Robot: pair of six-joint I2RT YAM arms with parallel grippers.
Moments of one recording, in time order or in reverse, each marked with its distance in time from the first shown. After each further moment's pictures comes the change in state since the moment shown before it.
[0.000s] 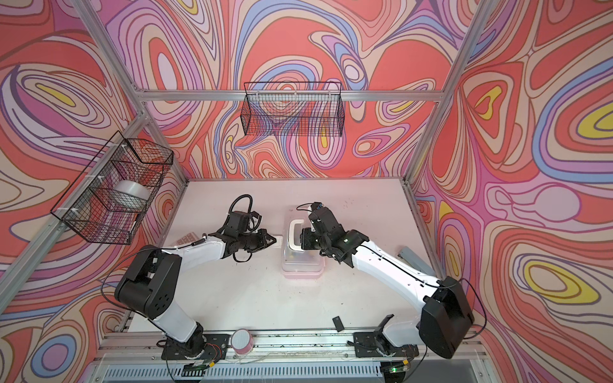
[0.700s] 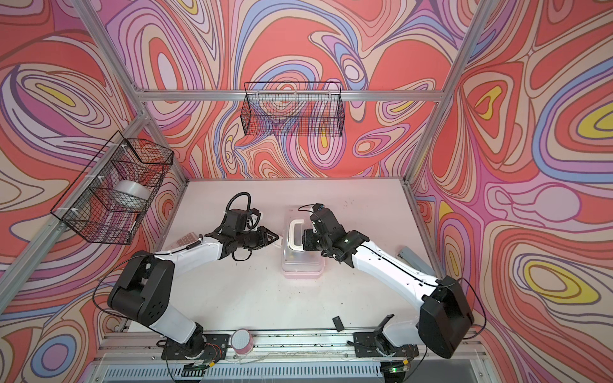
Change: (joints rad) left arm -0.002 -0.060 0.000 0.006 0.047 -0.010; right arm -0.015 0.002 -0.020 0.002 0.002 -0.008
